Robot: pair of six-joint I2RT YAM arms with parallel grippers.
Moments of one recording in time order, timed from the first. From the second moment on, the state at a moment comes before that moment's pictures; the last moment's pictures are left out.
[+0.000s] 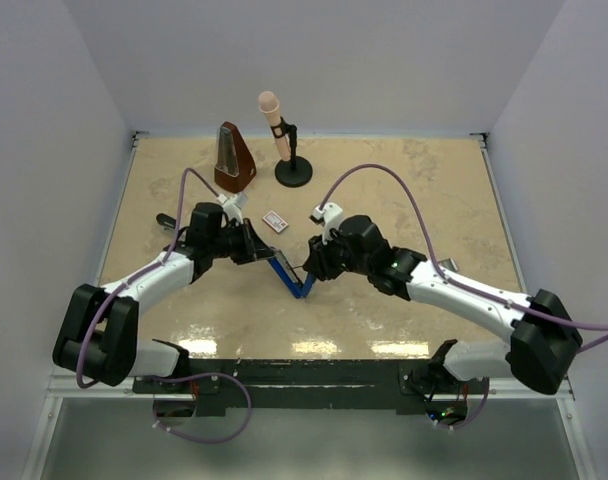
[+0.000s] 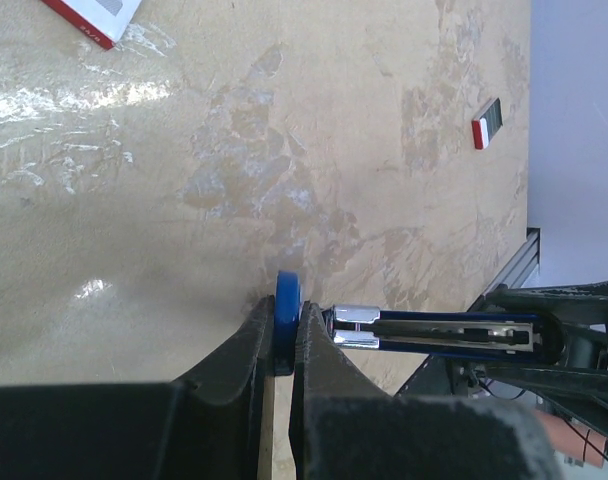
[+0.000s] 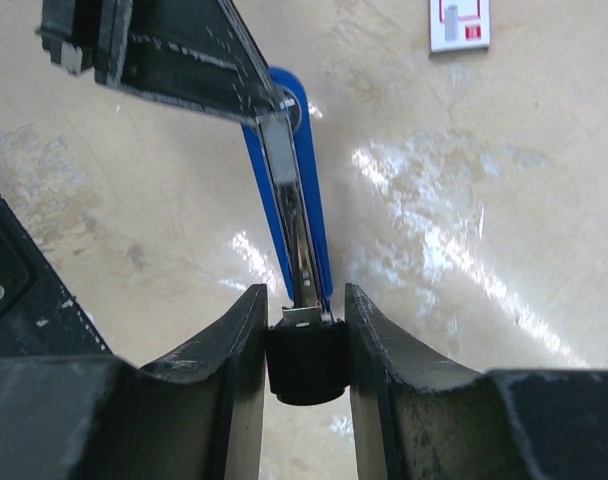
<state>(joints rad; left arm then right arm) -0.31 1.35 0.66 0.03 0.53 -0.62 0.84 1.33 0.89 -0.13 -0.09 0.20</state>
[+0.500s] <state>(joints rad) -0.27 1.30 0.66 -0.05 0.54 -0.63 0.82 0.93 0.49 -0.12 -0.02 0.58</state>
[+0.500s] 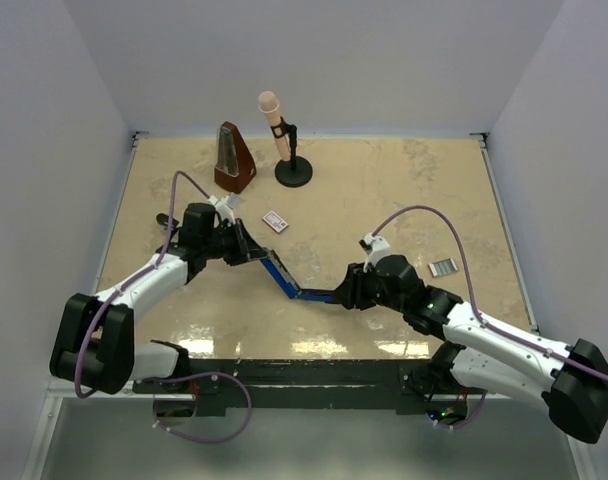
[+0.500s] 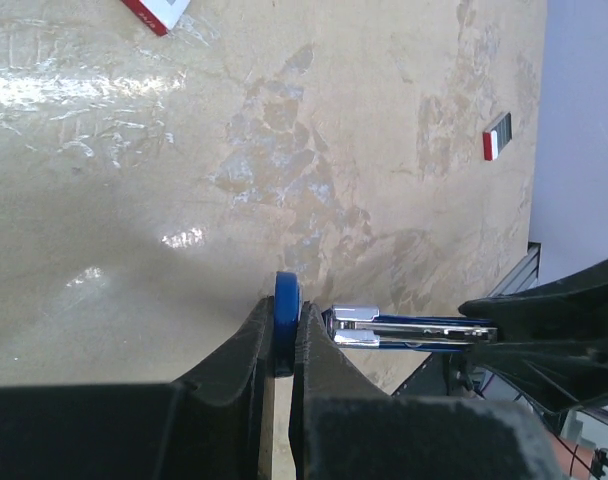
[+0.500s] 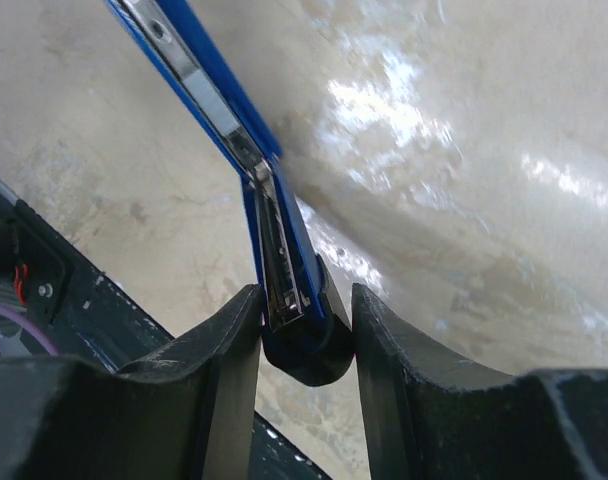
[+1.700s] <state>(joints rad) -0.17 1.20 0.47 0.30 0.84 -0.72 0.56 1.32 0.70 0.19 -0.59 0.27</state>
